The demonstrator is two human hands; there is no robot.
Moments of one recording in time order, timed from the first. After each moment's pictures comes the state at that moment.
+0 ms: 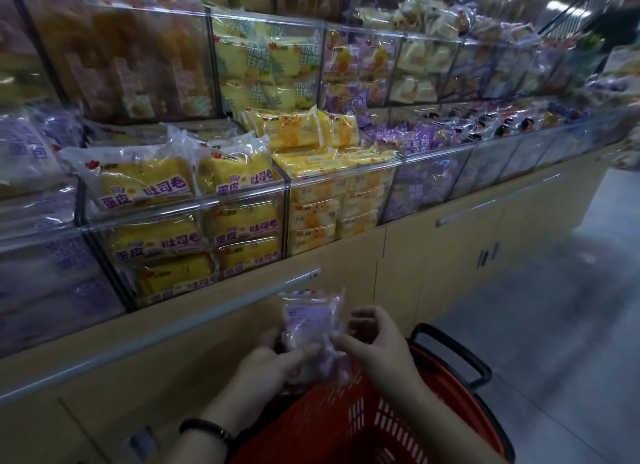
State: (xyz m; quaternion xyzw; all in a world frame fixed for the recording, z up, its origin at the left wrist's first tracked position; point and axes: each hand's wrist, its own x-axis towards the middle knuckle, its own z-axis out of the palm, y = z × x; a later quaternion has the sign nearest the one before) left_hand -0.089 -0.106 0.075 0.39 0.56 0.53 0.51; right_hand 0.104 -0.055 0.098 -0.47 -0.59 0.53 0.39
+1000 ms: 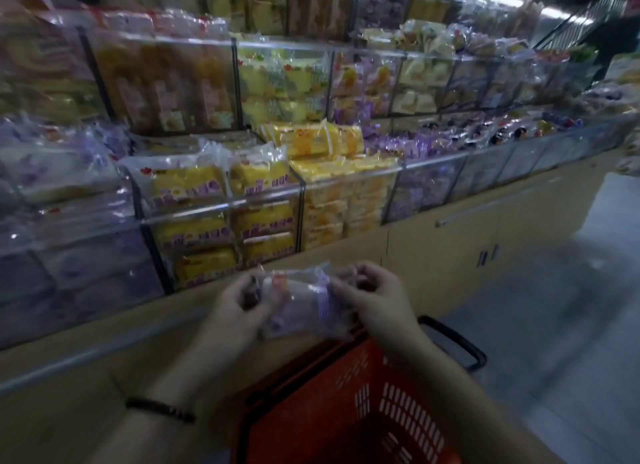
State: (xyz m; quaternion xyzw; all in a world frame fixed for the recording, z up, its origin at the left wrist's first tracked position) left_hand -0.117 -0.180 0.174 0.50 0.58 0.54 0.35; right_hand 0.091 -0.093 0.170 -0.34 -0.62 0.53 0.47
